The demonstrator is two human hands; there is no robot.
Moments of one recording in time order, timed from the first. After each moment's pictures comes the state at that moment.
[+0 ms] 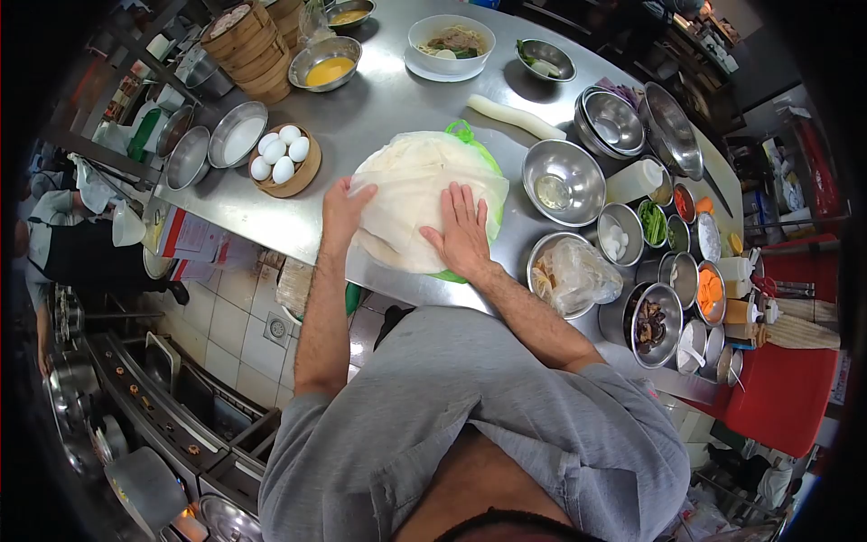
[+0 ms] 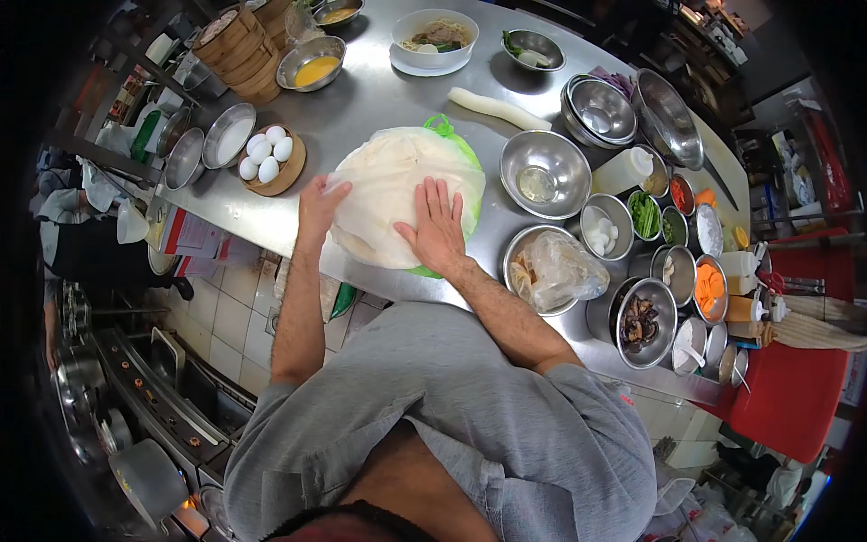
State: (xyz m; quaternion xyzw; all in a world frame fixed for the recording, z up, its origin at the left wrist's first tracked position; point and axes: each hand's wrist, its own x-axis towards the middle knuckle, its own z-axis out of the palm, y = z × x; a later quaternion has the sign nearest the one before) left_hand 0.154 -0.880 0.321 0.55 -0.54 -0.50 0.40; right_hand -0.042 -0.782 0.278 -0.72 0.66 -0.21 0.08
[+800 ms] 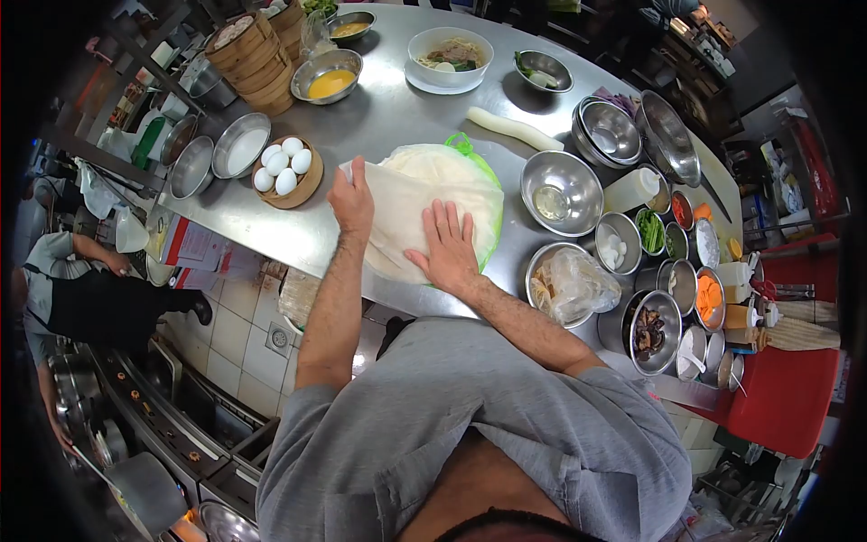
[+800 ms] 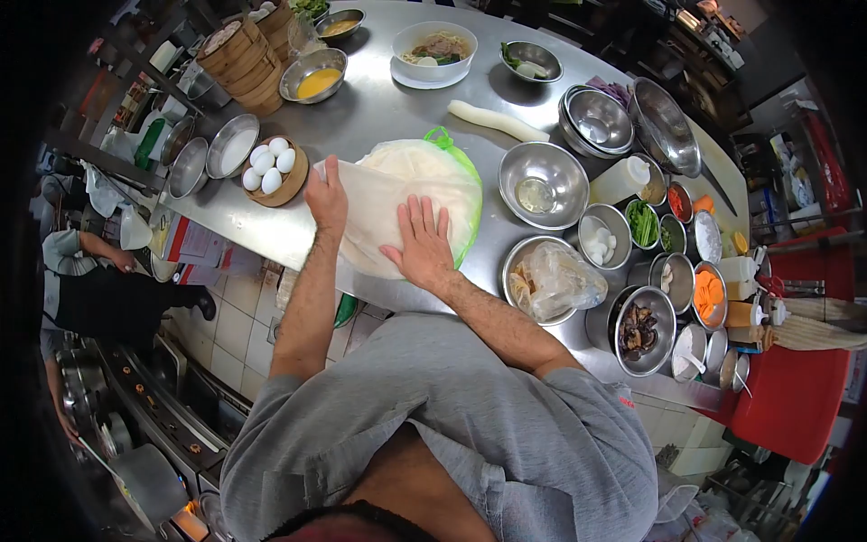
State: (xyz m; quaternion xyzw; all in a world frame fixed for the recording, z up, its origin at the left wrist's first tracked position) left_hand 0.119 -0.911 0.314 0.60 -0.56 -0.18 0.53; right_hand -0.023 -0.778 0.285 -0.75 0.63 -0.19 0.06
